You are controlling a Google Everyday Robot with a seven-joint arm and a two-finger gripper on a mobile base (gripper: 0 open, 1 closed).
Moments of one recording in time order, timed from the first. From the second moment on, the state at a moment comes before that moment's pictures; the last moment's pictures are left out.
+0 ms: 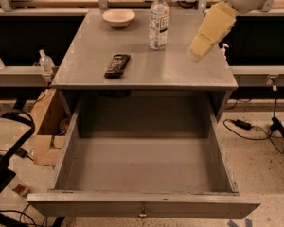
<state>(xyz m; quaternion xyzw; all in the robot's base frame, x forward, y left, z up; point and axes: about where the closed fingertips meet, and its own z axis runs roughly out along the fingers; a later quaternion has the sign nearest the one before) 0.541 -0.172 1.028 -0.40 0.89 -0.06 0.20</state>
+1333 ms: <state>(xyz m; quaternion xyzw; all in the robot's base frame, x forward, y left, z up) 0.576 -0.131 1.008 -0.28 0.94 -0.03 0.21</state>
